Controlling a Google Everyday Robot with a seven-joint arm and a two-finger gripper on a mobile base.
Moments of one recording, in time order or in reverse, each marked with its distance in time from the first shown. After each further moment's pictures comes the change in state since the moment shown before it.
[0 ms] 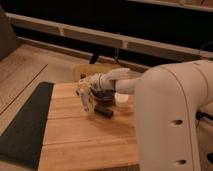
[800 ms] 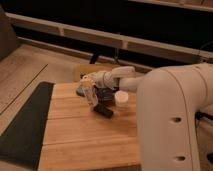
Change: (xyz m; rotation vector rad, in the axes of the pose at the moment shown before) arm -0.011 -0.029 -0.008 -0.002 -0.064 -0.148
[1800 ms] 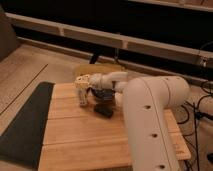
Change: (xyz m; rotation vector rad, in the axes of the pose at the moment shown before) arm 0.023 -0.006 0.052 -0.220 -0.193 -0.028
